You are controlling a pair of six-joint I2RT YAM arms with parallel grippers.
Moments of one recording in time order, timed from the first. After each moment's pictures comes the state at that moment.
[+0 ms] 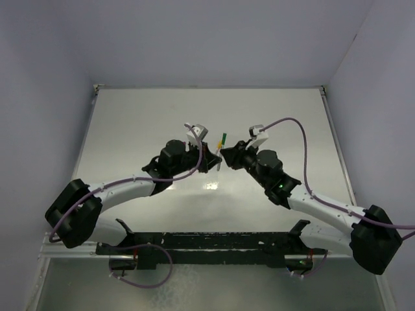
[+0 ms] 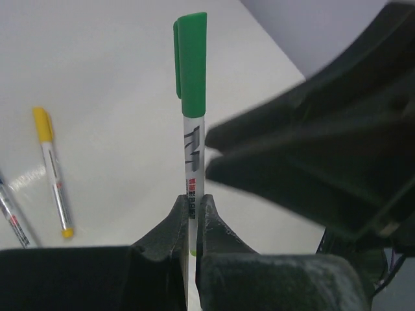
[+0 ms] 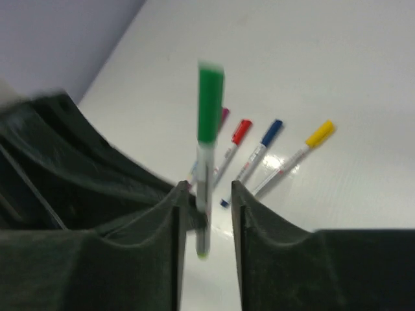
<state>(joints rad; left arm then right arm) -0.77 1.38 0.68 0.44 0.22 -0.47 0.74 1.10 0.55 0.43 0.17 0.50</state>
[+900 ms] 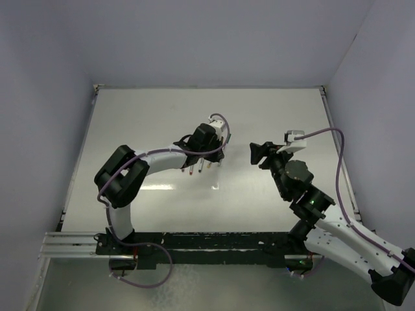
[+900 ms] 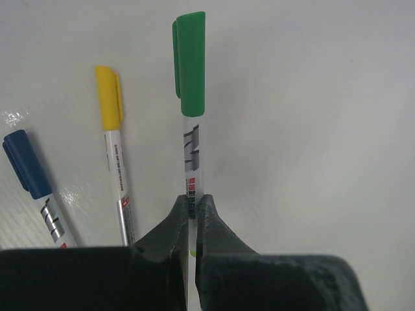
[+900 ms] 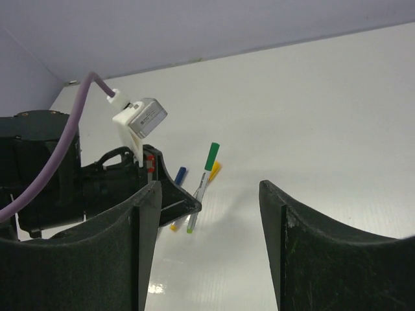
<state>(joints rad) -0.73 1.85 1.13 0.09 0.09 -0.38 0.78 0.68 0.59 0.03 0.59 0.36</state>
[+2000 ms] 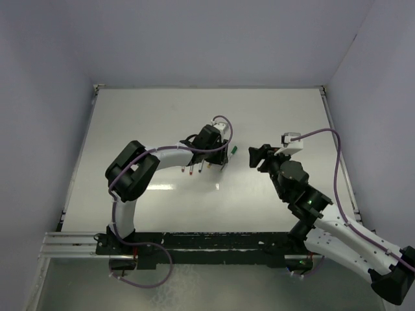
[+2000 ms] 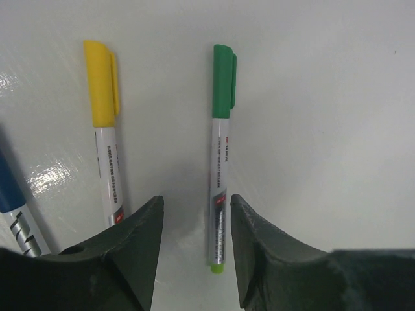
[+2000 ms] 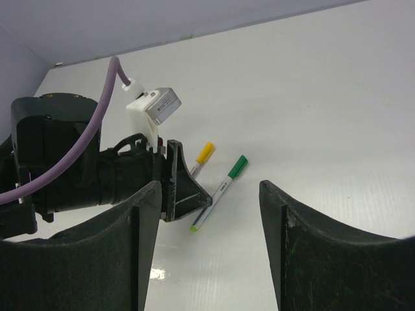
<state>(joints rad) -0.73 1.99 1.22 0.00 0.08 -0.42 0.78 0.69 0.57 -0.02 0.59 0.41</state>
